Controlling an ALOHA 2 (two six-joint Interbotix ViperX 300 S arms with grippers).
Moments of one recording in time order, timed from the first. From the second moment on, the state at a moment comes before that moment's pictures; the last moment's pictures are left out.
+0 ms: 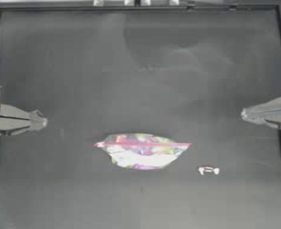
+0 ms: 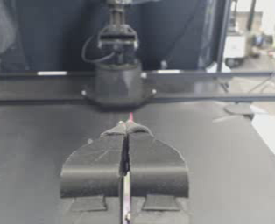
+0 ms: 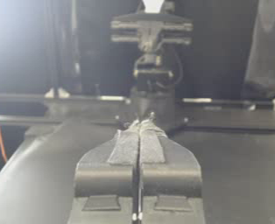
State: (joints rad) left arm 0.00 -0.98 1.18 0.00 -0.29 0.00; right arm 0.00 -0.97 1.18 0.00 -0.29 0.00
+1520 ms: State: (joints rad) left arm -0.01 -0.98 1.18 0.01 -0.17 0.05; right arm -0.01 -0.79 0.89 -0.06 0.14 0.02
